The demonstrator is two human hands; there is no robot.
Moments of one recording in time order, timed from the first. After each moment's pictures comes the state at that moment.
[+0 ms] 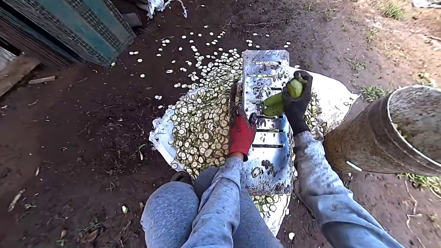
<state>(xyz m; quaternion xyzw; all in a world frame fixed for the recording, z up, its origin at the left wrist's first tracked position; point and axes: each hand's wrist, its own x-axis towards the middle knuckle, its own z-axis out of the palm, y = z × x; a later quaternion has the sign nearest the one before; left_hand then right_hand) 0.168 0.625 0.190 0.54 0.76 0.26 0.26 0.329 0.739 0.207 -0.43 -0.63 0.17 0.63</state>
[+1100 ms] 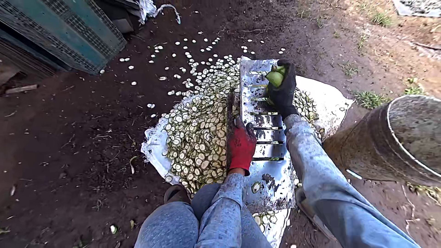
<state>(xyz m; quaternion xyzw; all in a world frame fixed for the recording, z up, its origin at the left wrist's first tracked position) 0.171 0.650 0.170 0.53 0.79 0.24 0.21 0.297 0.821 0.215 -0.44 -0.70 0.05 0.56</state>
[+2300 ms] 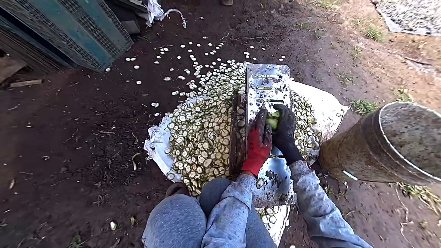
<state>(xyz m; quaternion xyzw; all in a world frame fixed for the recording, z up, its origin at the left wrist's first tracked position) 0.192 0.625 0.199 0.61 0.54 0.54 0.24 0.302 0.673 0.197 -0.51 -0.77 0.03 0.40</state>
